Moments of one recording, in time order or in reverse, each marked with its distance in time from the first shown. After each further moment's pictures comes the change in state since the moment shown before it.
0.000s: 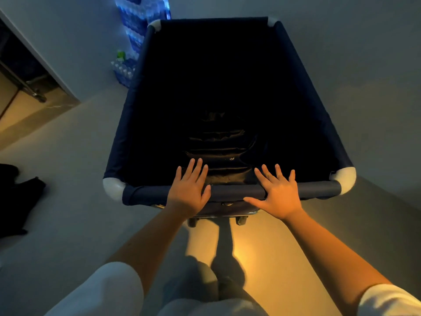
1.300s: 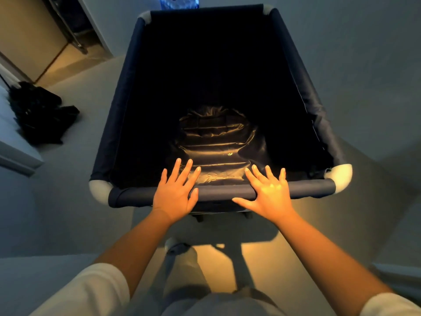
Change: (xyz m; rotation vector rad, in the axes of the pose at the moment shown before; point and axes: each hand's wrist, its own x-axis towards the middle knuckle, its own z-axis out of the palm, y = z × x) left_hand -0.380 0.316 0.015 0.000 0.032 -0.151; right_hand -0.430 0.081 0.035 -0.006 -0.020 -0.209
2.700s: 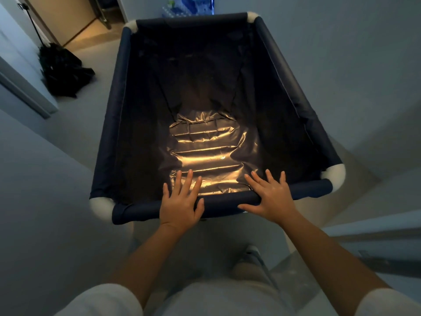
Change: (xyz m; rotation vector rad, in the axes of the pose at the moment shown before) left_hand -0.258 0.343 0.028 -0.098 0.048 -0.279; right_hand -0.345 0.153 0.025 0.052 0.006 -0.287
